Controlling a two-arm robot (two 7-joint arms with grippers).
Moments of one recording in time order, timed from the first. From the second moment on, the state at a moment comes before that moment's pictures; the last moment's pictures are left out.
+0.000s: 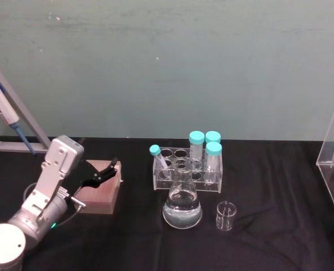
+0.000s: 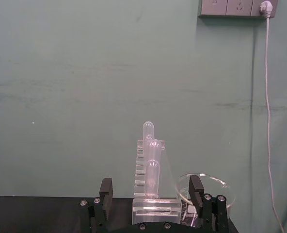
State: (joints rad) left arm -0.20 0.60 0.45 -1.41 -0.25 -0.12 0.03; right arm 0.11 0.15 0.10 -1.52 0.08 -0.05 0.11
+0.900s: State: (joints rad) left arm -0.20 0.60 0.45 -1.41 -0.25 -0.12 0.03; right arm 0.06 0.17 0.08 -1.60 0.09 -0.07 0.15
